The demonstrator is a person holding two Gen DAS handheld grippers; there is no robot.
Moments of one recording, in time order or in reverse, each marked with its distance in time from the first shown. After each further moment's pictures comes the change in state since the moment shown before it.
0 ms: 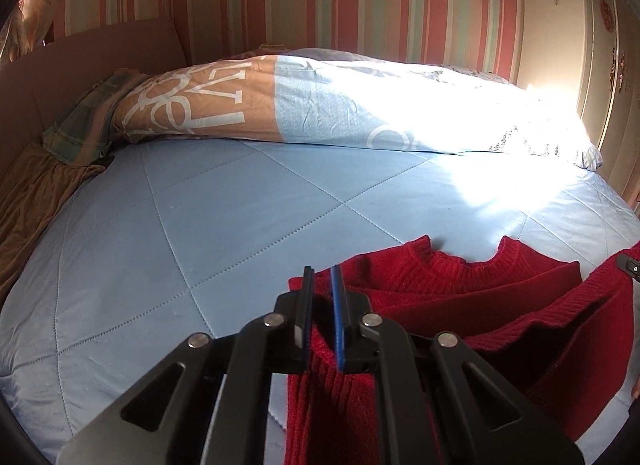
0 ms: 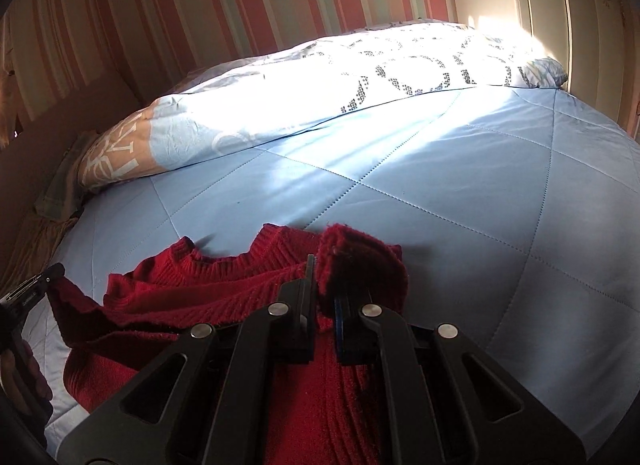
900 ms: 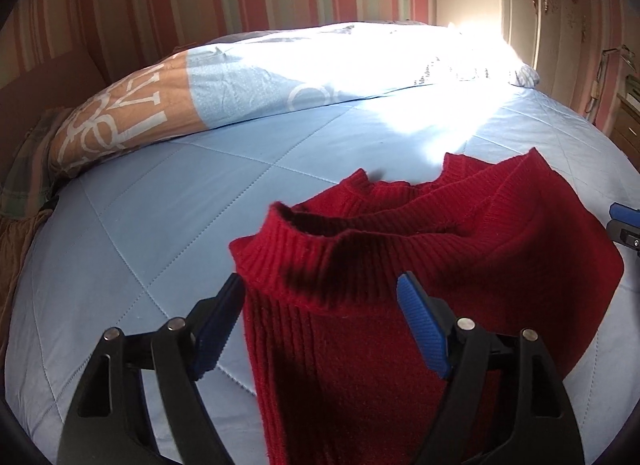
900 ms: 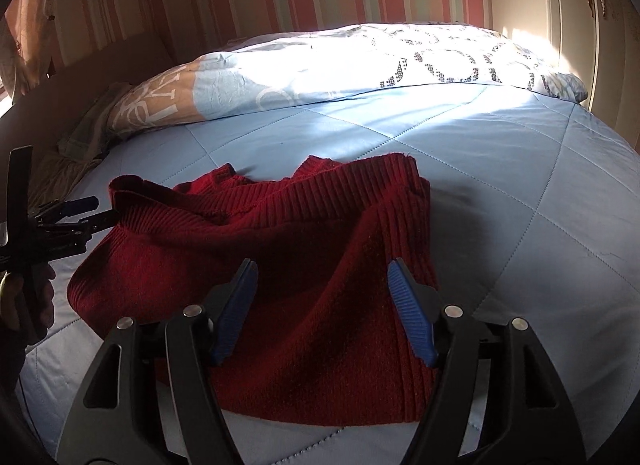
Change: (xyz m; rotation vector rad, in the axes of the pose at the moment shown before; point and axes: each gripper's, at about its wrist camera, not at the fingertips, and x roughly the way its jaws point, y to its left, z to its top) left arm 0.012 -0.033 -0.037 0.299 0.072 -0.180; right arm -0.051 0.033 -0.081 -0.139 0.043 0.058
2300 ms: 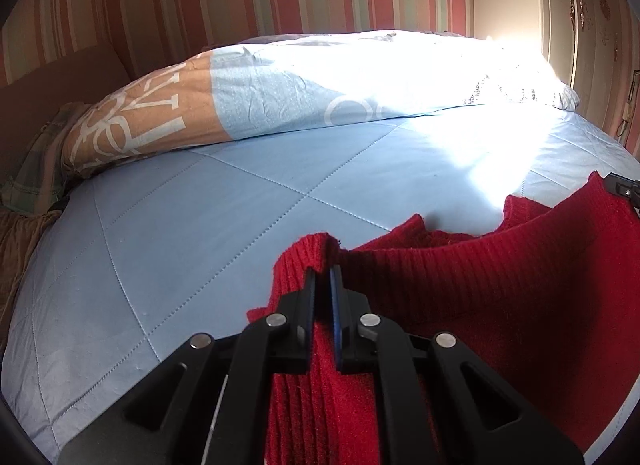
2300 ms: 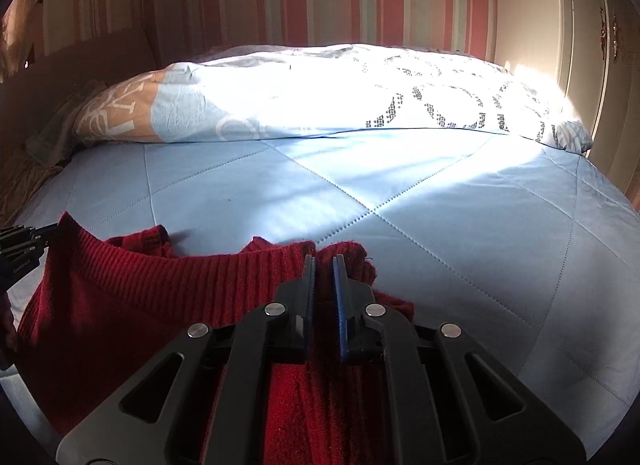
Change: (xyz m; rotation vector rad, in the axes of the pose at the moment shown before) left arm 0.062 0.037 0.043 -0.110 -0.016 0.107; right arm 0.094 -0.034 0.098 -0.075 -0.062 -0.092
